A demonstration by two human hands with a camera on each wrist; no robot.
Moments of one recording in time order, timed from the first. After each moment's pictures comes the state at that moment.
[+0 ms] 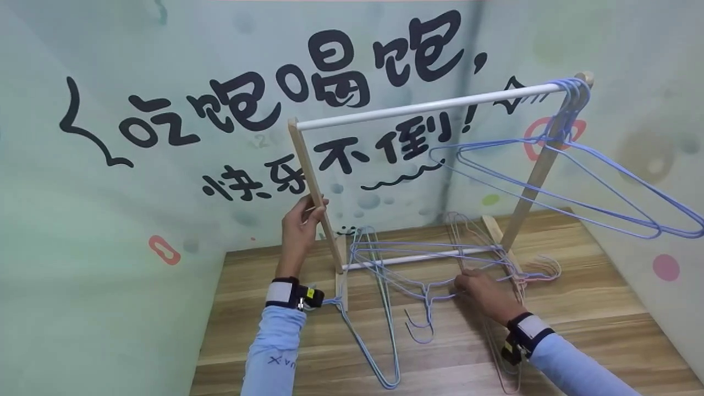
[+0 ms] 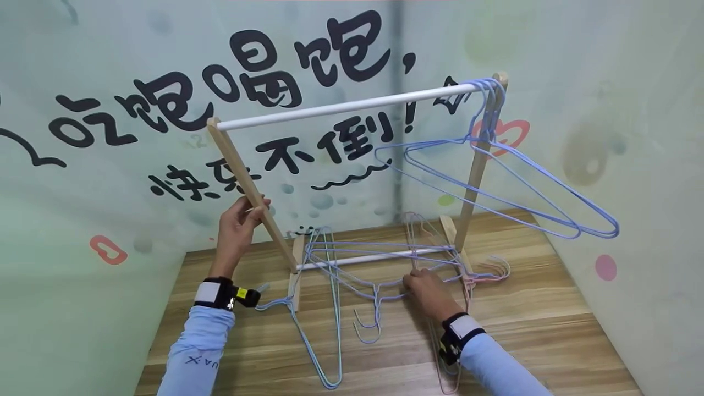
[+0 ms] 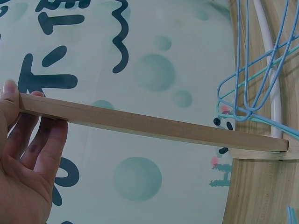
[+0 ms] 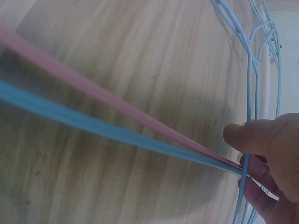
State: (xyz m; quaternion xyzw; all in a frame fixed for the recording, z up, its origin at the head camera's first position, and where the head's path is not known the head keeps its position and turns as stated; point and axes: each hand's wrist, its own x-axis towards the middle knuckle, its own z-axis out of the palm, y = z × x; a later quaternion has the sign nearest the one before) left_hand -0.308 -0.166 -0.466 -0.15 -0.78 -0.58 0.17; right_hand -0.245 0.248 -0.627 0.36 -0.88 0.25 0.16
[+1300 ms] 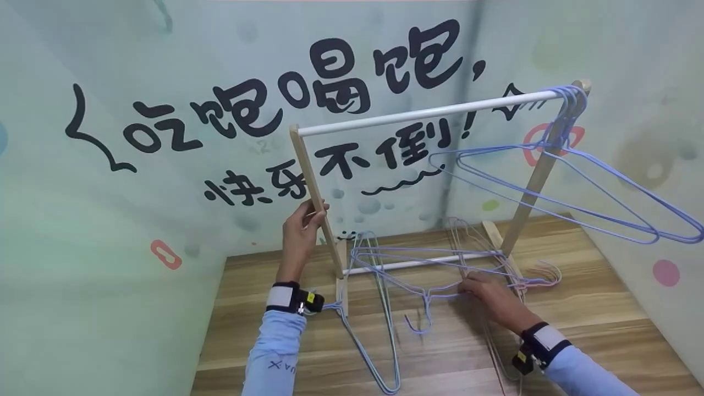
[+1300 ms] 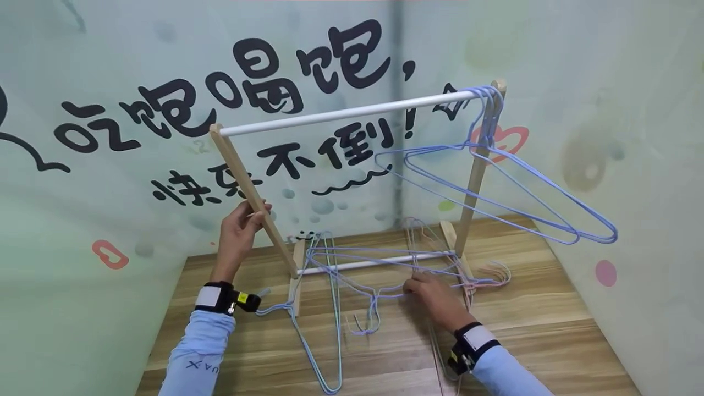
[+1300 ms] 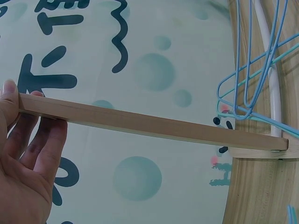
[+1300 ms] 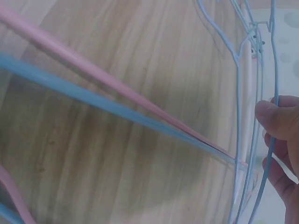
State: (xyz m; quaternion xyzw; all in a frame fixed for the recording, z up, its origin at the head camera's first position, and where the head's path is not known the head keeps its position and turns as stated) left_hand -0.308 -0.166 -0.466 -0.16 -0.78 -0.58 0.18; right_hand -0.238 0.259 -0.612 0.39 -0.86 0.27 0.20
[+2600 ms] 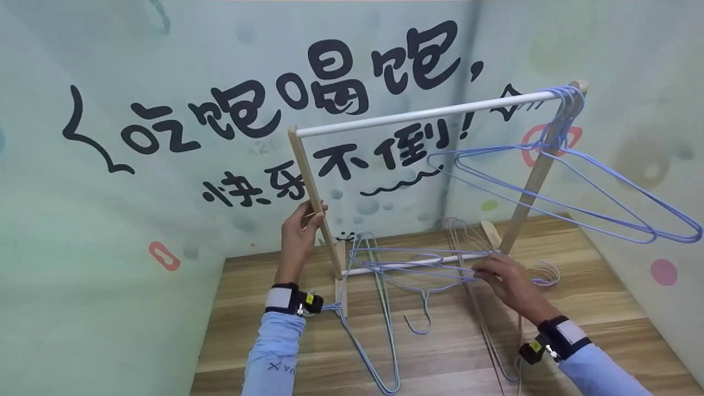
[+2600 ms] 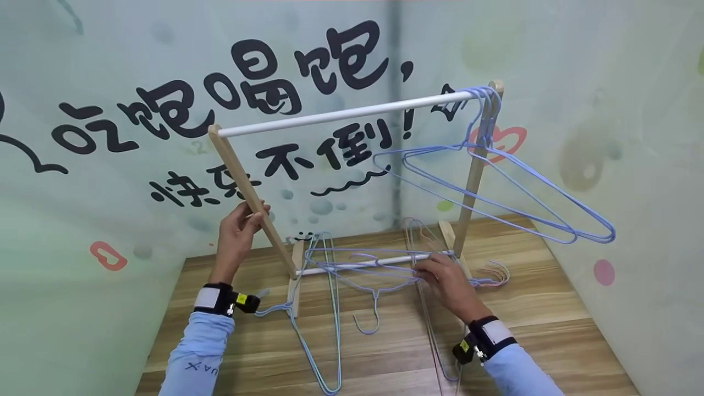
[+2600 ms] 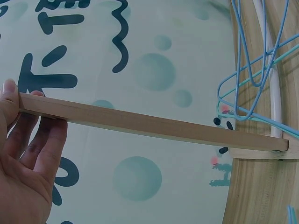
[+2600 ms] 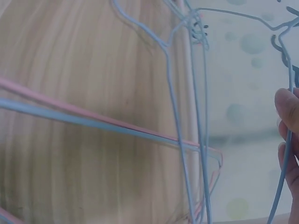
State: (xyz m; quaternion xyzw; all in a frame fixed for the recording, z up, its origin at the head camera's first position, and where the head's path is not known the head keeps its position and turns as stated) left_hand -0.306 -0.164 -0.466 -0.13 -0.79 -0.58 0.17; right_hand -0.244 0.279 -0.572 0.37 -0.80 0.36 0.29
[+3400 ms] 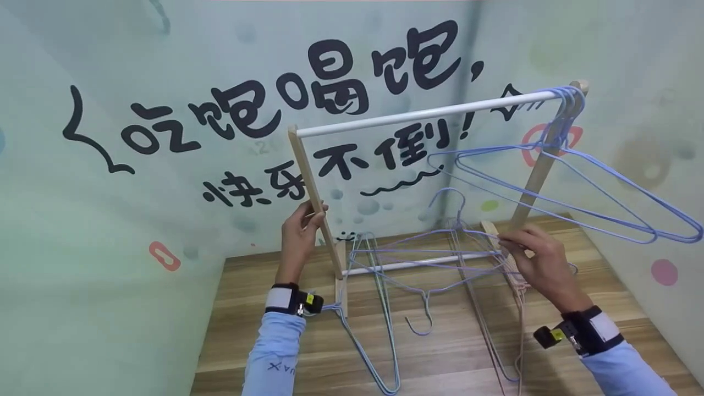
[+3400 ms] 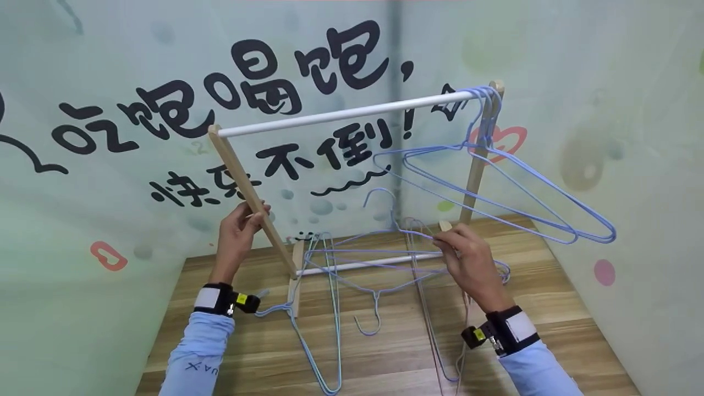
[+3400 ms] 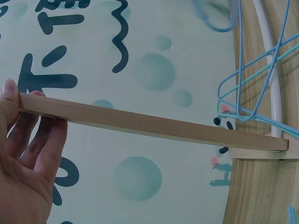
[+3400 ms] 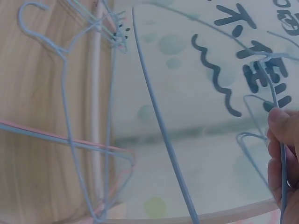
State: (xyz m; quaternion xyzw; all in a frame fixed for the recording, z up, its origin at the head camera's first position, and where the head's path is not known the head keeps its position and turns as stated) left_hand -0.309 -0.164 -0.468 -0.16 -0.78 -0.58 0.19; right_hand -0.235 0.294 -0.496 0.30 -0.81 0.34 0.38
